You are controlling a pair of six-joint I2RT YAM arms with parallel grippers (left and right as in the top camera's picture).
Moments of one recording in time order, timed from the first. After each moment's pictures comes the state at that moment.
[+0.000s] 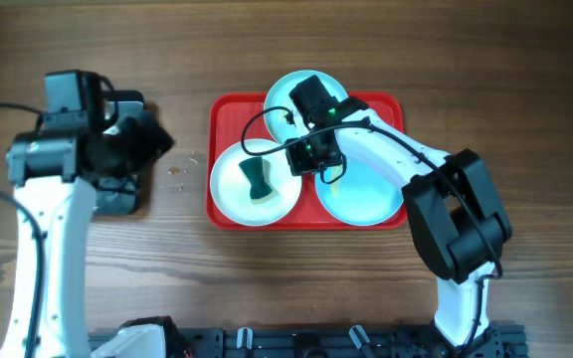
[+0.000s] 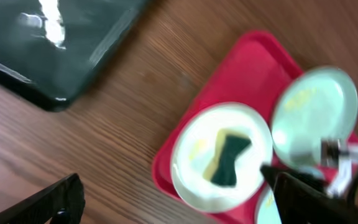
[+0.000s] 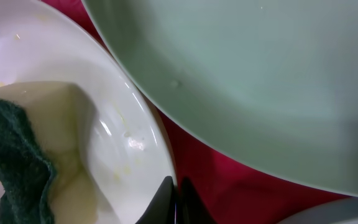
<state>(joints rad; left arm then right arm) 0.08 1.35 1.33 -1.16 0.14 -0.60 0.55 2.08 1.44 -0.73 -0.26 0.30</state>
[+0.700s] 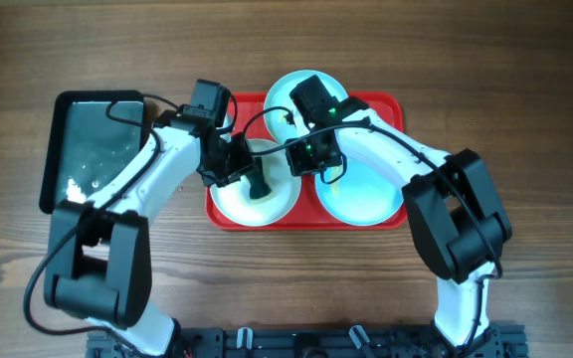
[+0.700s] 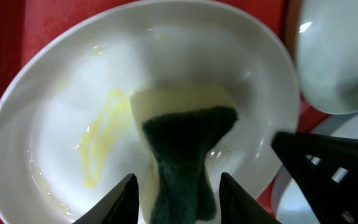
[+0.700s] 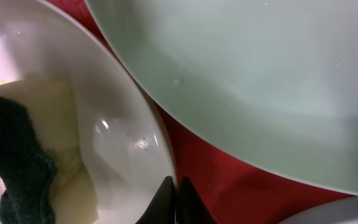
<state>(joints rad) -0.27 1.78 1.15 -0.76 0.31 -0.63 0.55 2.08 1.44 -0.73 -0.27 0.30</state>
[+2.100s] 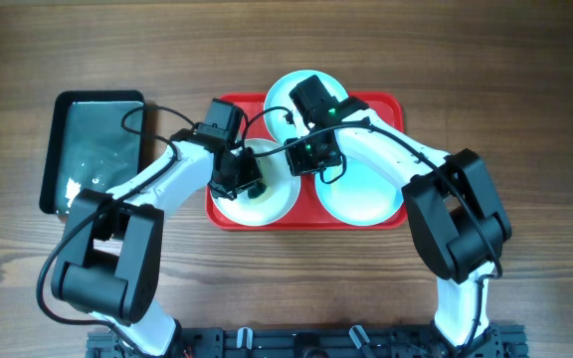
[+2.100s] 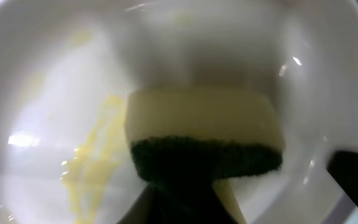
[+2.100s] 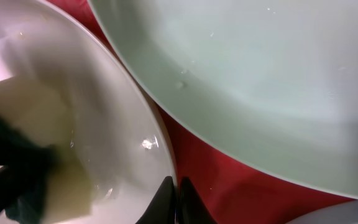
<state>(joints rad) -0.32 1.80 1.02 -0.60 0.21 -0.65 0.55 2.08 1.44 -0.73 -0.27 0.30</state>
